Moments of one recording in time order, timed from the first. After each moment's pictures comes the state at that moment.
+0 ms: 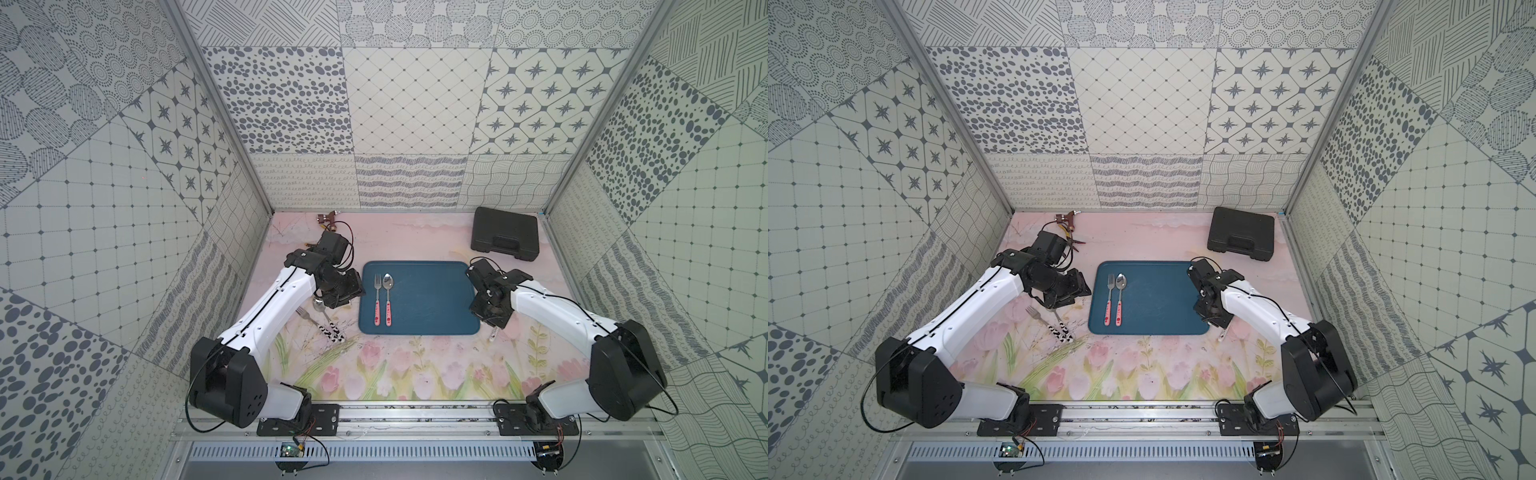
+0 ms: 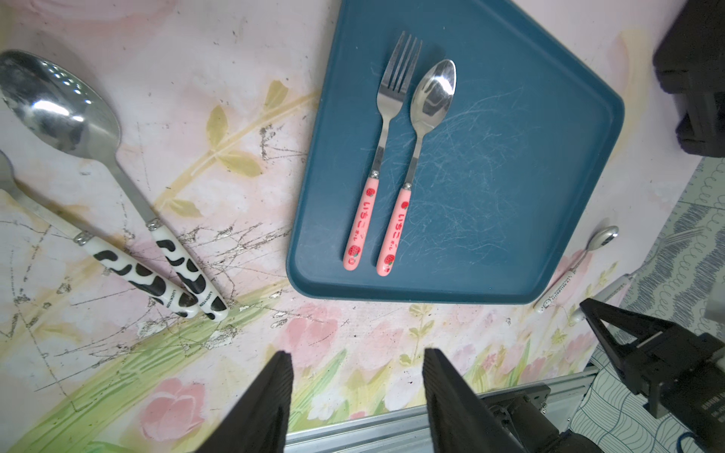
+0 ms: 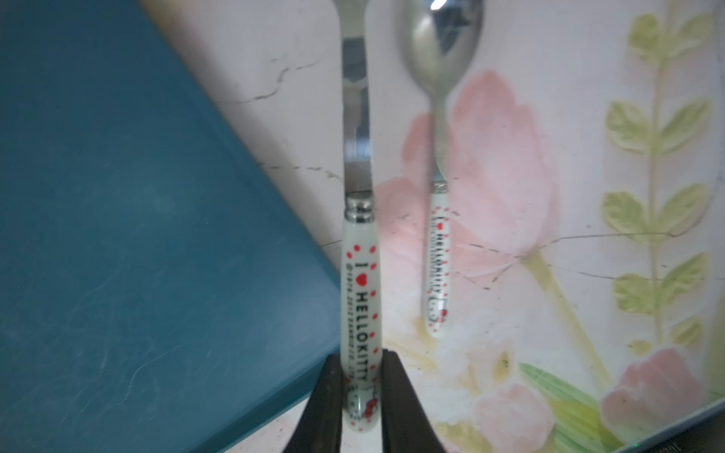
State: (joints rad) left arm -0.29 1.42 1.23 -1.04 0.24 -0.65; right arm 0.56 1.52 1.06 -0.97 0.21 1.08
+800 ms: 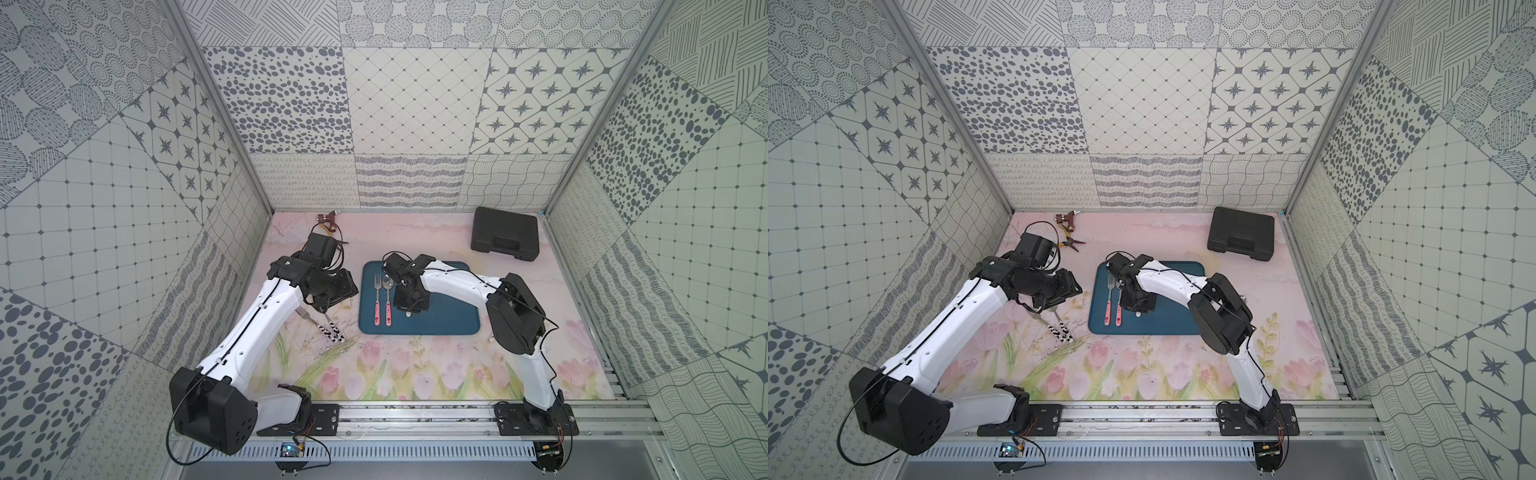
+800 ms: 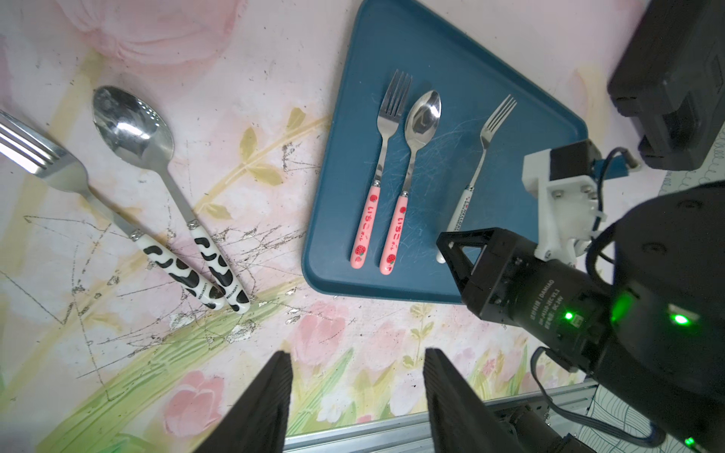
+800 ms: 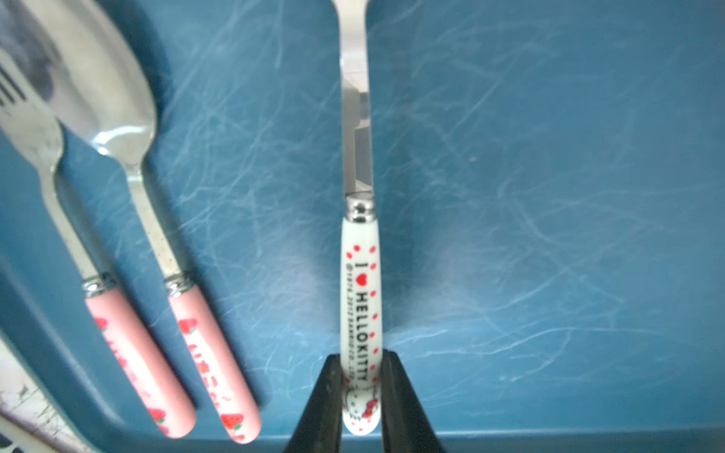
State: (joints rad) left arm -0.26 1.29 1.21 -1.06 0.21 -0.64; right arm 0.87 2.13 1.68 -0.99 0.06 0.96
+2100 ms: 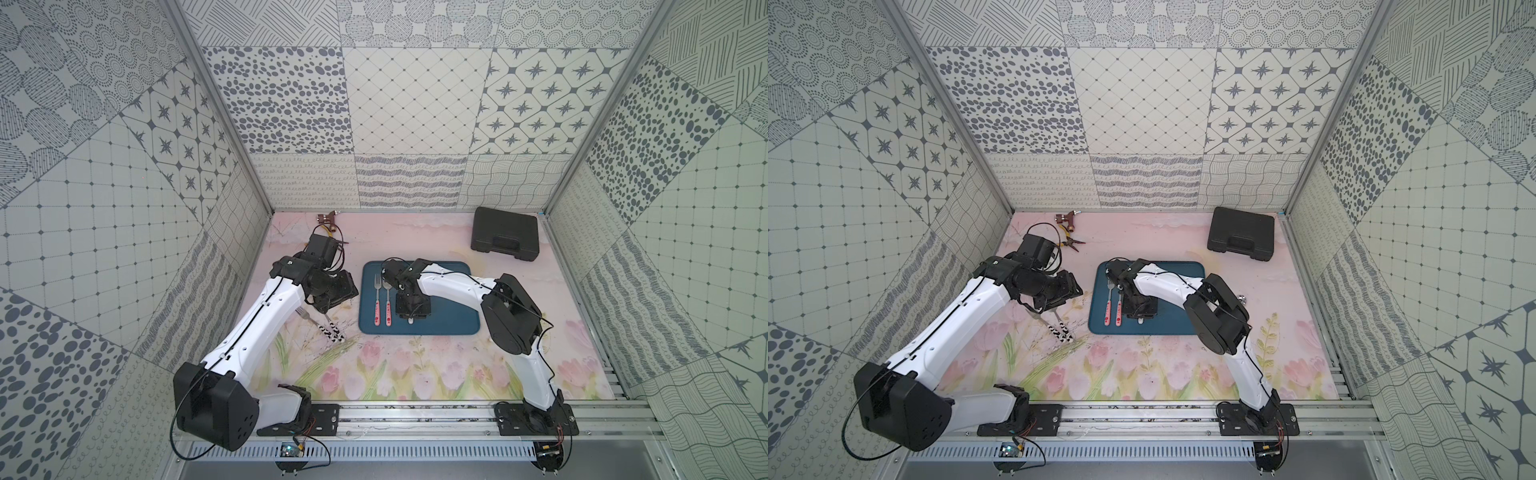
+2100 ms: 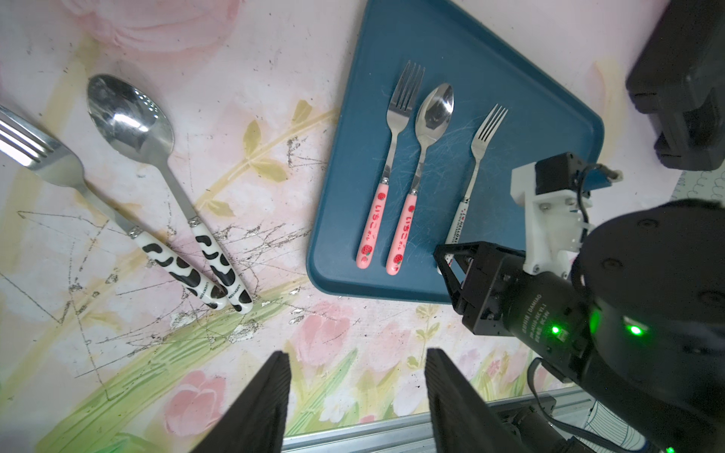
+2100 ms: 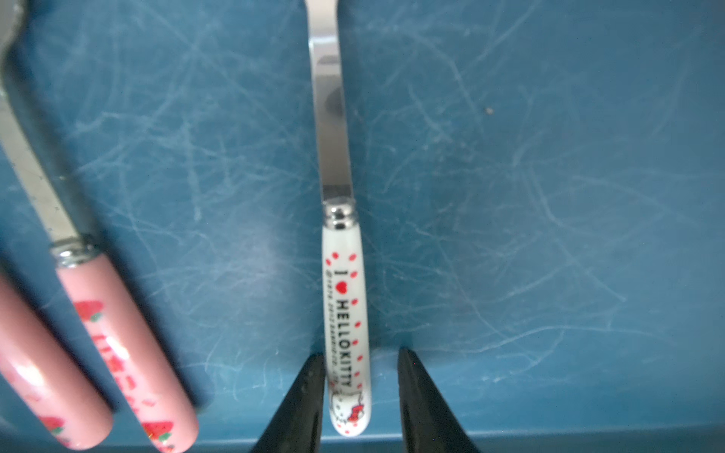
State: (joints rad) left arm -0.25 1.31 1.19 -1.05 0.21 -0.64; right arm 0.87 2.14 1.66 -1.03 0.08 0.88
